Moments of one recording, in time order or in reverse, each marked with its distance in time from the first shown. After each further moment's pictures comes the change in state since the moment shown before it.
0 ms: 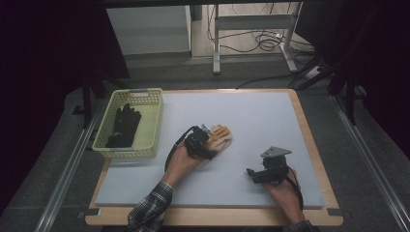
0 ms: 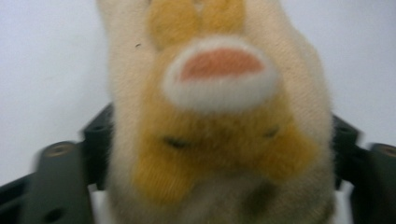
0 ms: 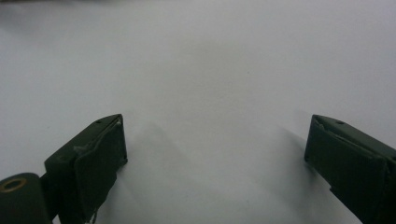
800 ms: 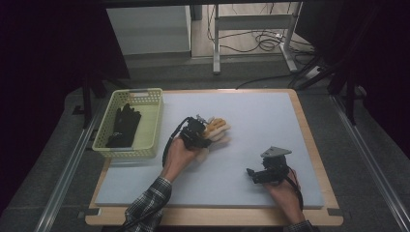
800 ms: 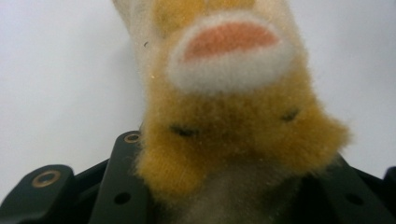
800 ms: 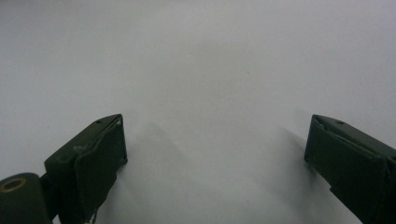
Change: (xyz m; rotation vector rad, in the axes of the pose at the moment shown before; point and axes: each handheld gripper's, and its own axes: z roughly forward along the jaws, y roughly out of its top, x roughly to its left) left arm 0.014 0.021 -0.040 -0.023 0.027 -0.091; right arm 0.000 0.000 0.000 0.000 0.000 -0.001
